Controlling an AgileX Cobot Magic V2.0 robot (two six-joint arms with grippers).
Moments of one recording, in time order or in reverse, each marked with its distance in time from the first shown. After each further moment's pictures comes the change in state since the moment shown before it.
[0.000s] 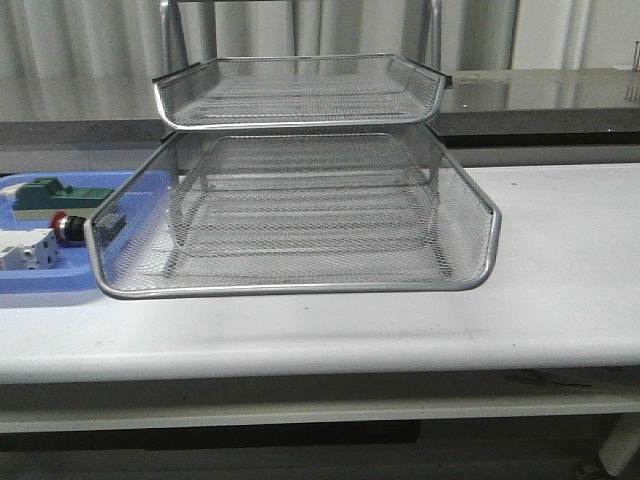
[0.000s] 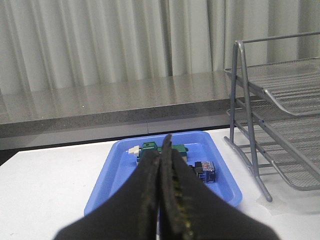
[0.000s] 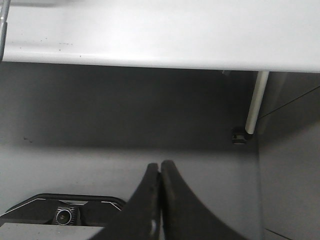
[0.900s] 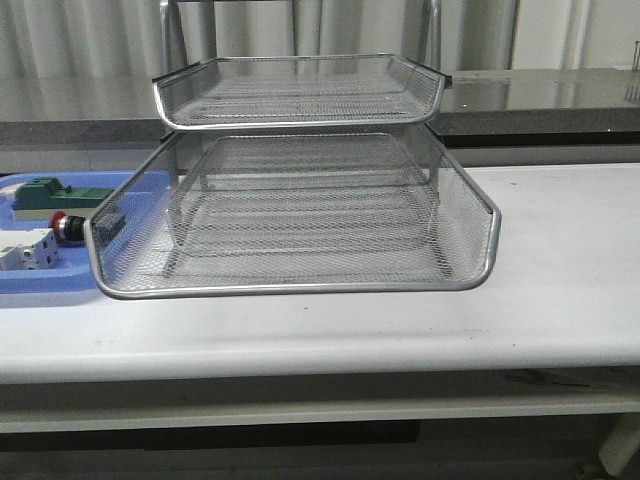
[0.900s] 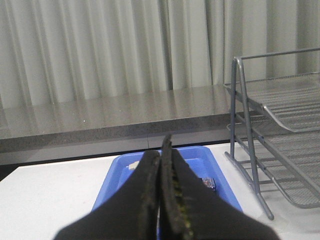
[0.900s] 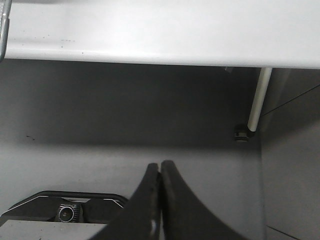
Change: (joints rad) left arm 0.000 0.000 0.000 0.000 -0.061 0.000; right arm 0.000 0.000 0.000 0.000 0.008 0.000
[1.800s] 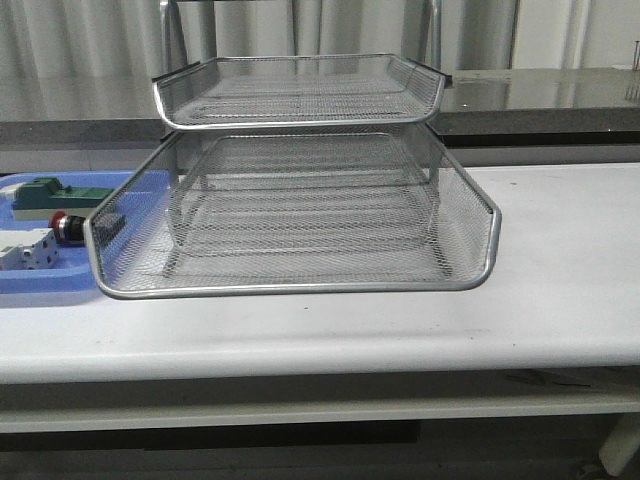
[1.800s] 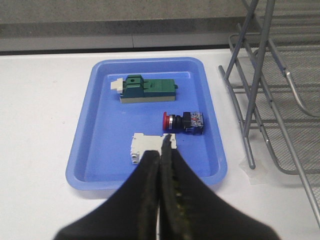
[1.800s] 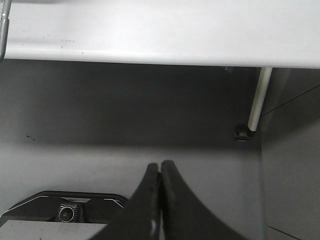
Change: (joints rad) left arm 0.000 0.900 -0.812 -0.083 0.540 -0.008; right arm 0.000 0.000 0.000 0.000 0.000 0.002
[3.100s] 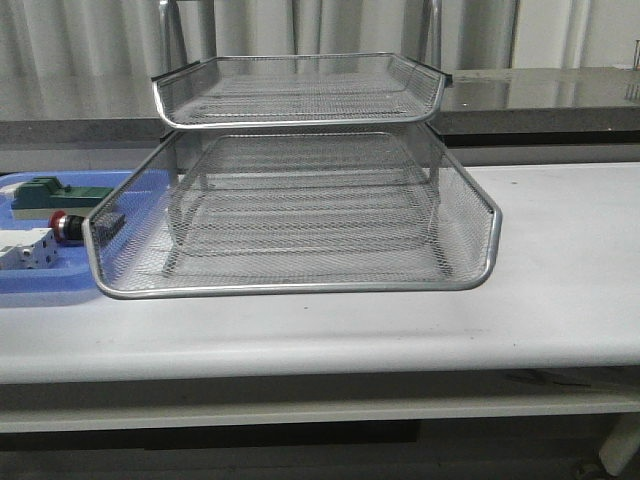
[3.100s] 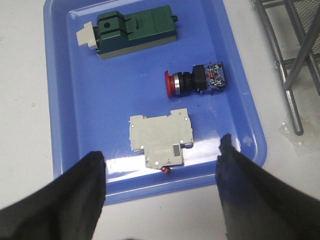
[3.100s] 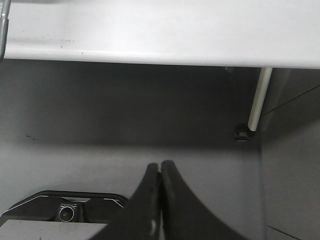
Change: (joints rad) left arm 0.000 0.680 -0.550 0.007 0.300 0.184; right arm 0.000 0.000 0.000 0.000 0.002 -0.002
